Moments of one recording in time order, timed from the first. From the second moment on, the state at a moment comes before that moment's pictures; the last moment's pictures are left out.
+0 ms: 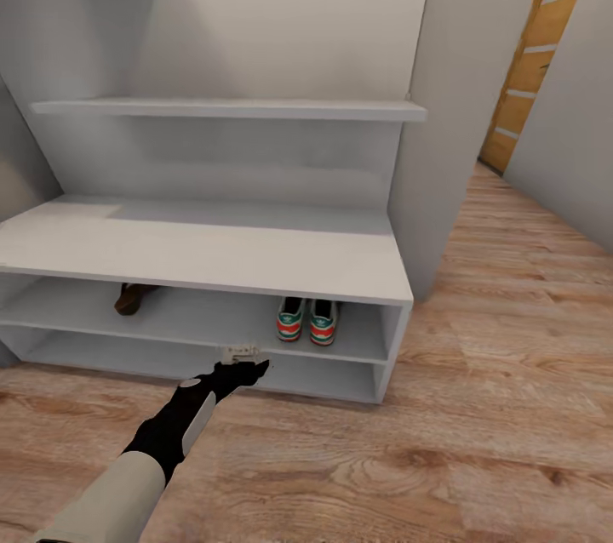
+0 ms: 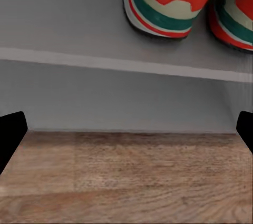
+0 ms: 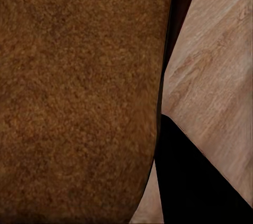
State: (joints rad) left arm -0.67 -0.02 -0.11 -0.63 0.18 0.20 -0.20; right arm -0.58 -0.47 -0.76 -0.99 -0.10 0.67 -0.14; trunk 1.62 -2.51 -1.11
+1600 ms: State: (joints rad) left arm -0.67 0.04 -0.10 -0.76 0.19 0.21 -0.20; right arm -0.58 -0.47 -0.78 -0.99 -0.10 0.67 -0.15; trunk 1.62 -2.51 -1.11
